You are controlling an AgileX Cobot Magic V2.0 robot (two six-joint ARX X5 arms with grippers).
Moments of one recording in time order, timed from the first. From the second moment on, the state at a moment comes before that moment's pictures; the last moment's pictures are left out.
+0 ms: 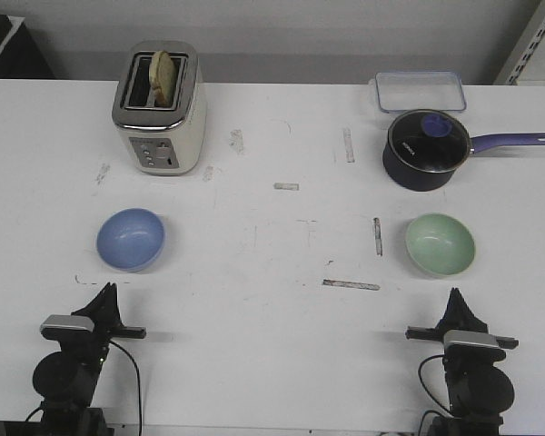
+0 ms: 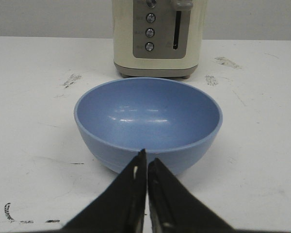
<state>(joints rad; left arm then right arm) -0.01 0.01 0.03 -0.01 0.02 -0.02 -0.07 0.00 0.01 -0.06 0.02 -0.01</state>
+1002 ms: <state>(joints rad) -0.01 0.01 0.03 -0.01 0.02 -0.02 -0.09 0.72 0.94 -0.57 0.05 0.04</state>
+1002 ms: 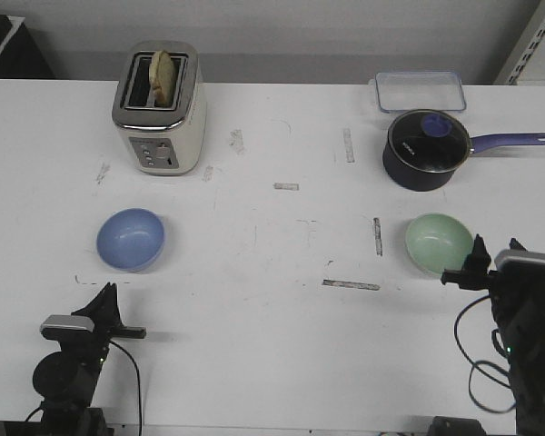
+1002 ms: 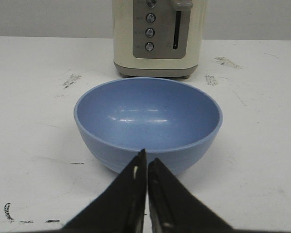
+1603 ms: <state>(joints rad) -0.01 0.01 0.03 -0.01 0.02 -0.02 -0.29 1.31 0.94 -0.59 -0.09 -0.06</state>
